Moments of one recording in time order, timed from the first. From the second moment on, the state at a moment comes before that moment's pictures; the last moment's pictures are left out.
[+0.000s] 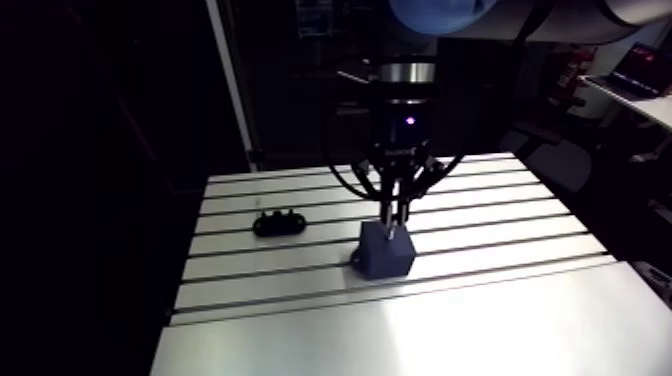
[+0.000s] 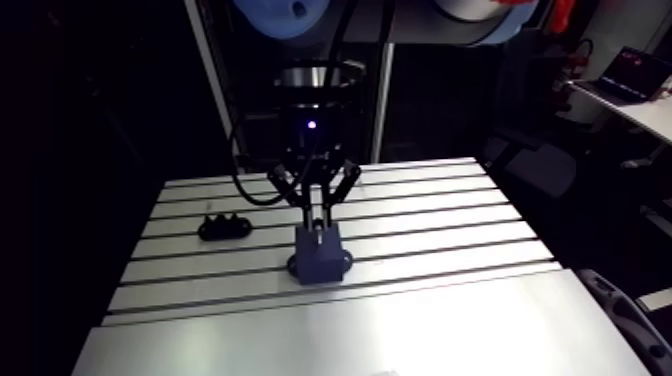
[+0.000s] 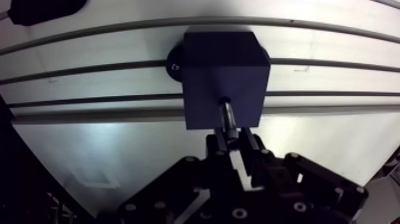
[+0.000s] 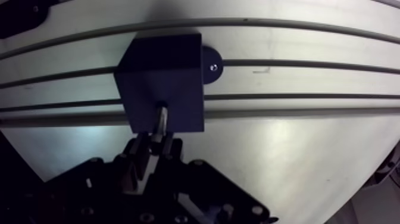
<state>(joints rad) -0.16 -1.27 1.76 -1.67 -1.61 -1.69</state>
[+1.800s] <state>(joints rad) -0.16 -1.27 1.77 -1.68 -1.61 -1.69</state>
